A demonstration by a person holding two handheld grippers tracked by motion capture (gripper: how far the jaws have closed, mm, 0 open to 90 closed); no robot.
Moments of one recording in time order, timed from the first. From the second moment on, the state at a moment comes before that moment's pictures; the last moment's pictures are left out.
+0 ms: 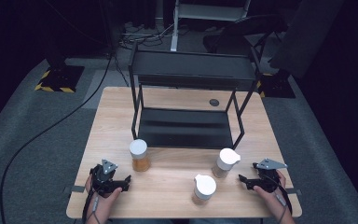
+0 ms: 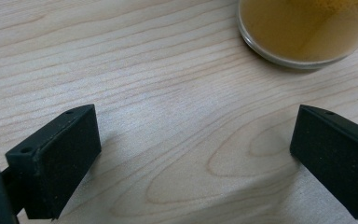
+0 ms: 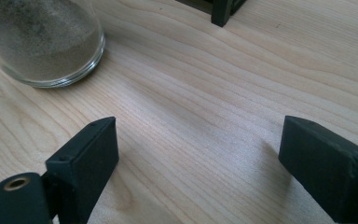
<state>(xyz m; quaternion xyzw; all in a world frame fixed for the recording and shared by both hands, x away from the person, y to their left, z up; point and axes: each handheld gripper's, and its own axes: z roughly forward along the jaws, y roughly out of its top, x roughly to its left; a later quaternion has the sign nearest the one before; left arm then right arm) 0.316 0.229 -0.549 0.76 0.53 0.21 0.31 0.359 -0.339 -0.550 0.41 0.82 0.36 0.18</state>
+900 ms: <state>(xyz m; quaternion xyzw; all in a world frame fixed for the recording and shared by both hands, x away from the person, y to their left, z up) 0.318 0.229 -0.549 0.76 0.53 0.20 0.31 0.358 -0.339 -0.550 0.41 0.82 0.36 0.18</state>
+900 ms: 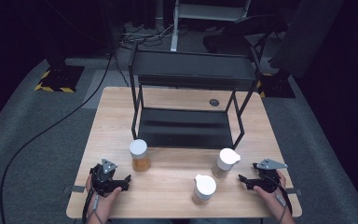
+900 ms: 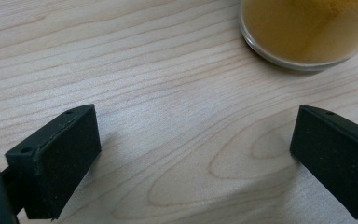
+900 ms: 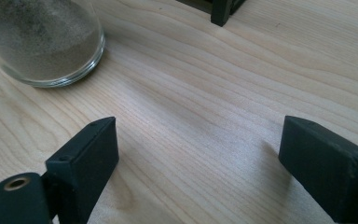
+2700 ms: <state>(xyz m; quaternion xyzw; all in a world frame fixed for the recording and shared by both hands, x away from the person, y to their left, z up) 0.292 0.222 -0.478 0.72 0.48 0.23 0.44 0.358 -0.341 -0.550 0.41 0.82 0.36 0.18</state>
